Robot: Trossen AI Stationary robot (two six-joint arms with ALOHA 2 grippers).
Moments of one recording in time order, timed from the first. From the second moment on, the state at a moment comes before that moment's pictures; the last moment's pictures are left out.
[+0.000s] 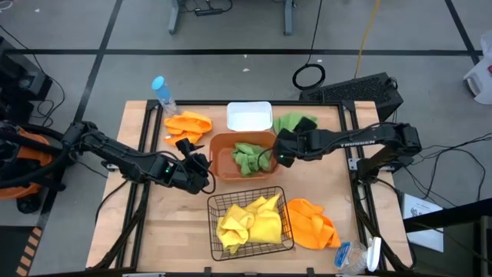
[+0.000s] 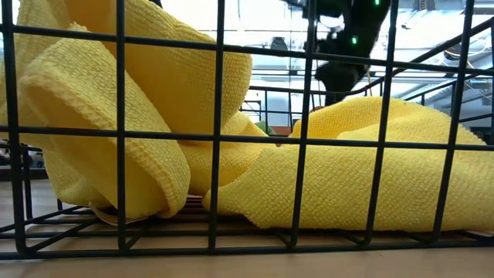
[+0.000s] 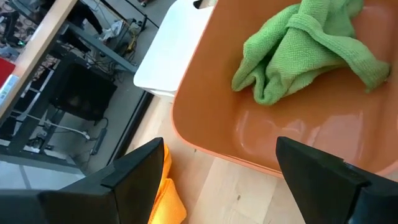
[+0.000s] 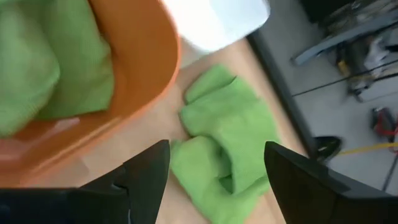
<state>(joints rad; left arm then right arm) -0.33 1.27 0.86 -0.69 -0.89 -0.34 -0.04 1.53 1.17 -0.94 0.66 0.40</state>
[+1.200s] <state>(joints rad) -0.34 1.27 0.86 -0.63 -0.87 -0.33 -0.45 1.53 0.70 -0.34 0.36 0.18</state>
